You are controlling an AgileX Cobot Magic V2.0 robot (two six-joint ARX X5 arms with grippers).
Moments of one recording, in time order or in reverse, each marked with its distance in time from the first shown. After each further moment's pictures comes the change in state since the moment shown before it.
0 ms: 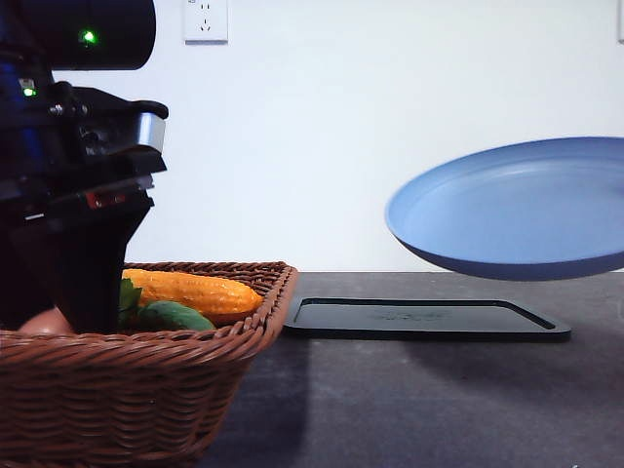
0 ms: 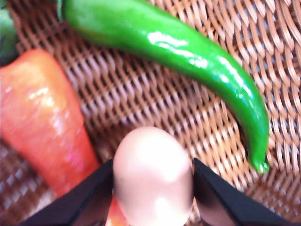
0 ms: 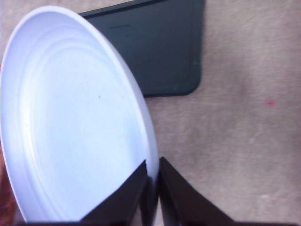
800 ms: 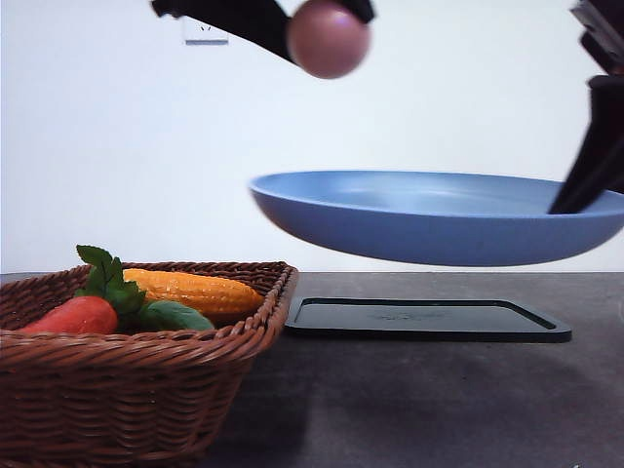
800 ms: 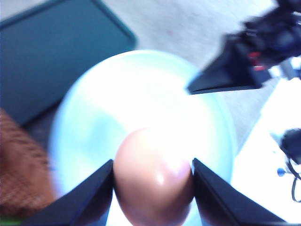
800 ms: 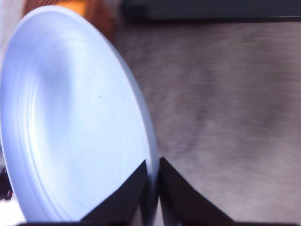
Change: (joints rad) left_arx -0.267 -0.007 0.400 0.086 0.117 0.000; right_arx 0.202 0.221 0.029 0.003 -0.255 0.037
